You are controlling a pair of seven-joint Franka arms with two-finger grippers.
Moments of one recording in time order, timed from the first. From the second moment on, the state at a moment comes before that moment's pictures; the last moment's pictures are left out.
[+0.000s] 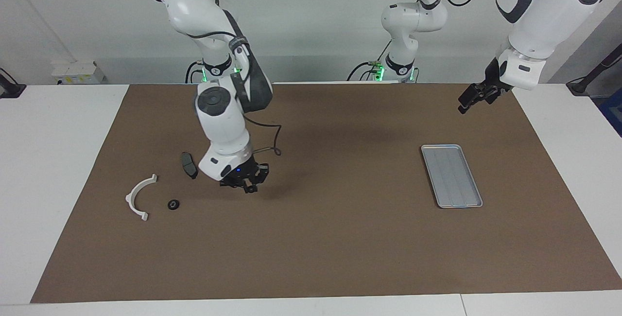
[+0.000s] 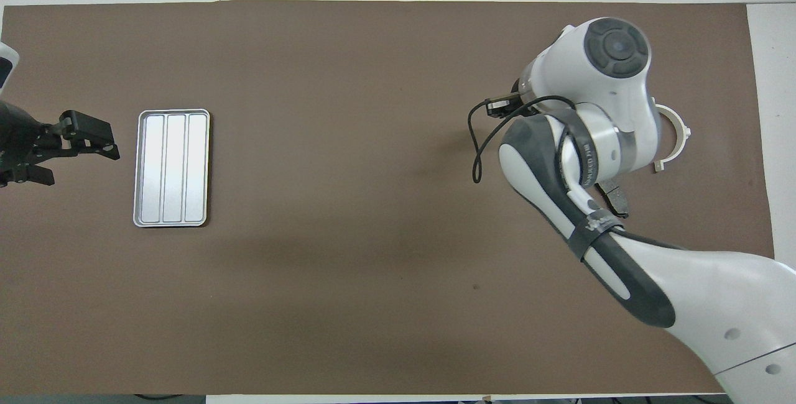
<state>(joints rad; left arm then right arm) -0.06 0.00 0.02 -1.65 -0.04 1.58 -0.34 0.07 0.42 0.13 -1.64 -0.02 2.17 0.01</state>
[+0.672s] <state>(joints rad) -0.06 0.00 0.02 -1.65 -0.04 1.58 -0.34 -0.05 0.46 0.13 -1.72 -0.02 2.27 -0.16</state>
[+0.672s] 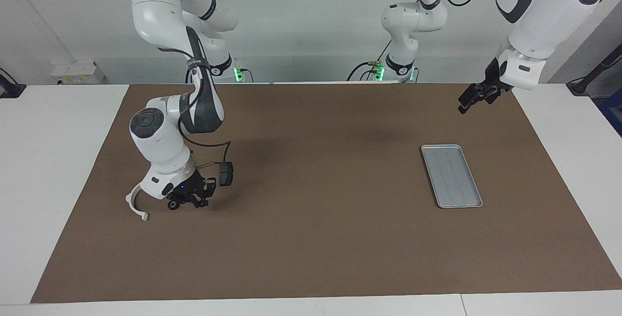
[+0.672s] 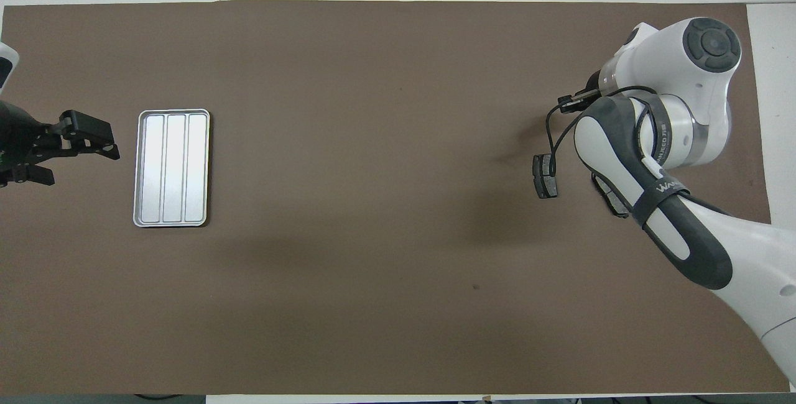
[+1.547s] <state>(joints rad) -0.06 0.00 0.02 -1.65 -0.04 1.58 -0.34 -0.10 0.47 0.13 -1.79 -0.02 2.34 -0.24</state>
